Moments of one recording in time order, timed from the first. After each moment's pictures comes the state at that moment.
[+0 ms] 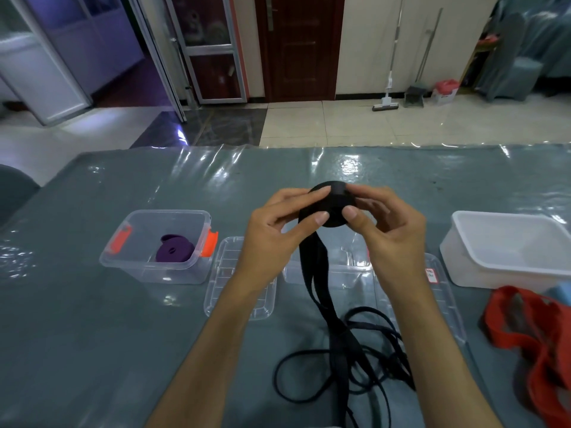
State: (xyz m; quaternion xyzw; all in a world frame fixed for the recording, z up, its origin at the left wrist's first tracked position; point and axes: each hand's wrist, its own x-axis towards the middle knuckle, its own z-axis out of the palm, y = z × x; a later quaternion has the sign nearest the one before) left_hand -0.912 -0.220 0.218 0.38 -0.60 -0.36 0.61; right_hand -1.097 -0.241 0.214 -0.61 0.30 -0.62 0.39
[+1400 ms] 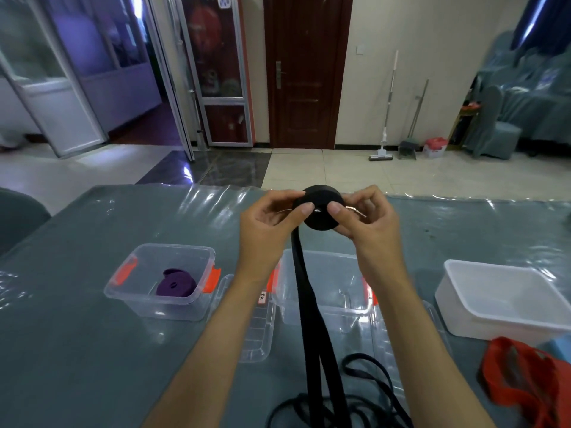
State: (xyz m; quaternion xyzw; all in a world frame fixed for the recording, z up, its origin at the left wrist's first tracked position) left_hand -0.897 -0.252 0.265 0.35 -0.53 -0.32 0.70; right_hand -1.073 -0.271 0.274 -0.57 0.31 -0.61 0.46
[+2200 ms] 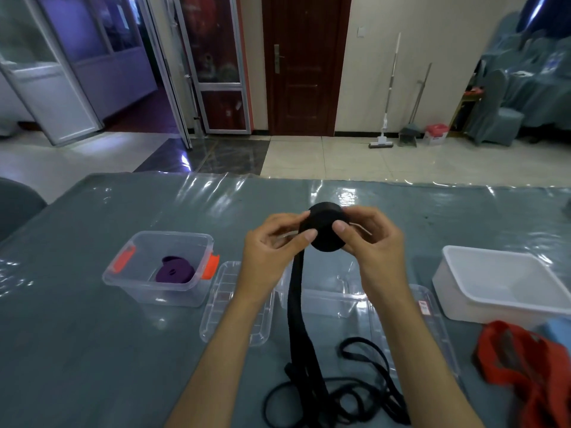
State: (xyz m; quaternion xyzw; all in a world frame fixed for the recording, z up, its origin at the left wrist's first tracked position) left_hand -0.906 -0.221 0.222 0.39 -0.50 -0.40 0.66; right_hand -1.087 -0.248 0.232 -0.56 0.34 -0.60 0.46
